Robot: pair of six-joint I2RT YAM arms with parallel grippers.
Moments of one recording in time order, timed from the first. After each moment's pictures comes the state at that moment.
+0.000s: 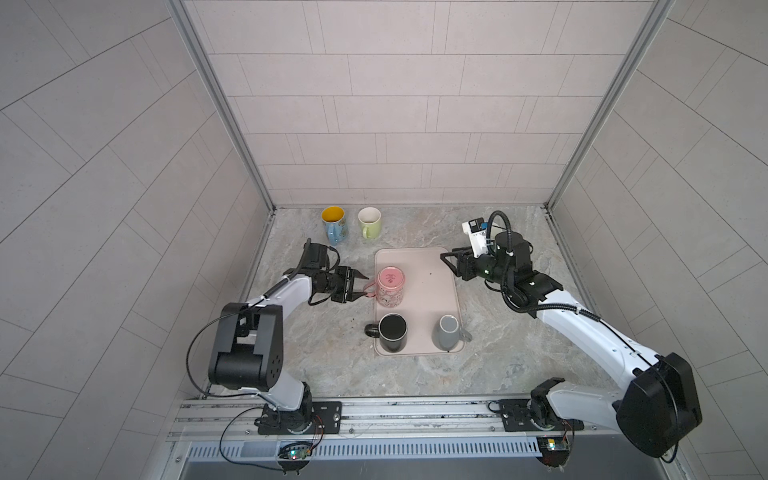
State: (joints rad) left arm -0.08 1.58 0.87 -0.35 0.80 -1.51; right arm 0.39 1.23 0.91 -0.08 -0.34 0.27
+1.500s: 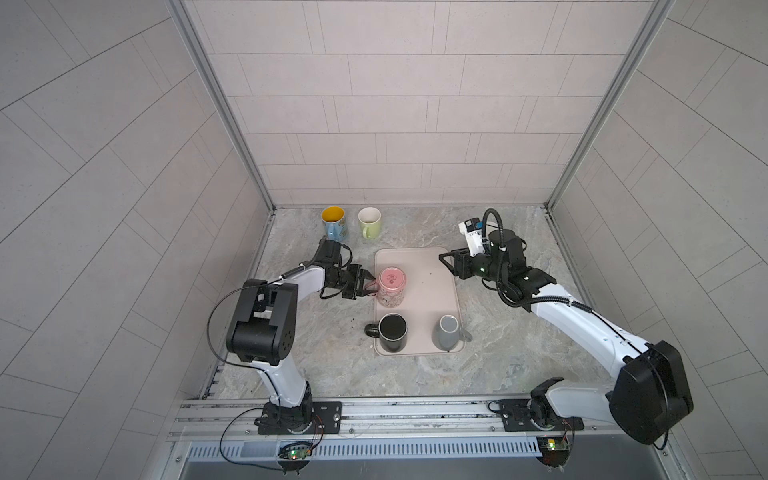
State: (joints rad) left arm -0.14 1.74 0.96 -0.32 0.82 -1.55; right arm 0.39 1.29 0.94 -0.12 -0.31 0.28
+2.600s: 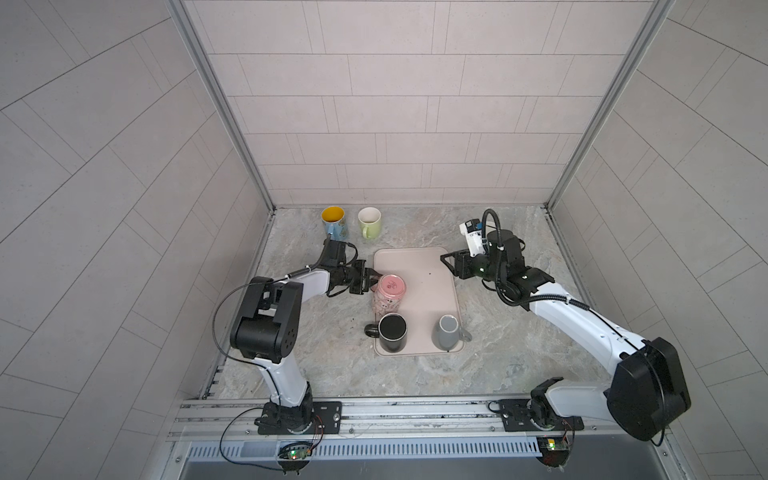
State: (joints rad) left arm -0.17 1.76 0.93 -0.06 0.80 -1.71; right arm 0.38 1.30 0.94 -0.14 -0.28 0.29
